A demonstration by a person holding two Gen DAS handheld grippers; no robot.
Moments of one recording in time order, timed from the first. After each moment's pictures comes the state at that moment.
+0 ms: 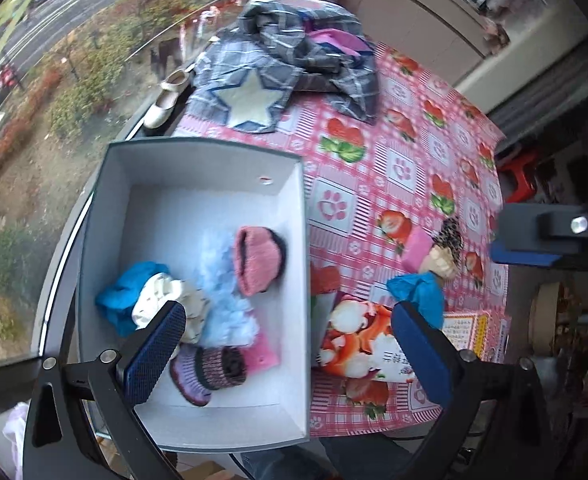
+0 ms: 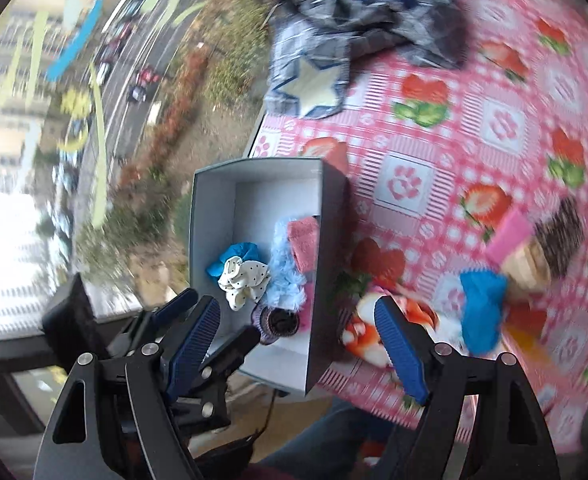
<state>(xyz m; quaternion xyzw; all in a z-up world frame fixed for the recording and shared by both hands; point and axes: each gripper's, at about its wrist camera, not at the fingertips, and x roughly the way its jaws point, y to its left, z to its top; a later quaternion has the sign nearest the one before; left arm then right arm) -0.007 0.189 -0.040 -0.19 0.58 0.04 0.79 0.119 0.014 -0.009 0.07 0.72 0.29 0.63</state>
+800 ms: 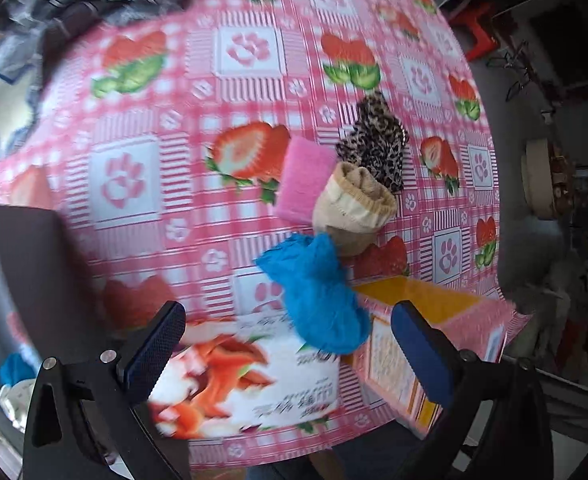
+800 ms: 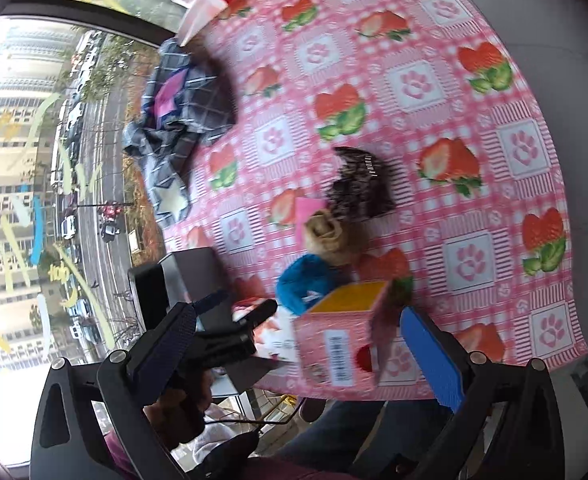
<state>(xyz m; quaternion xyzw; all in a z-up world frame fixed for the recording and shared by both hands) 0.119 0.004 -0.142 -0.08 0.73 -0.13 0.67 0.137 -0.251 -0.016 0.26 0.70 0.11 0.66</state>
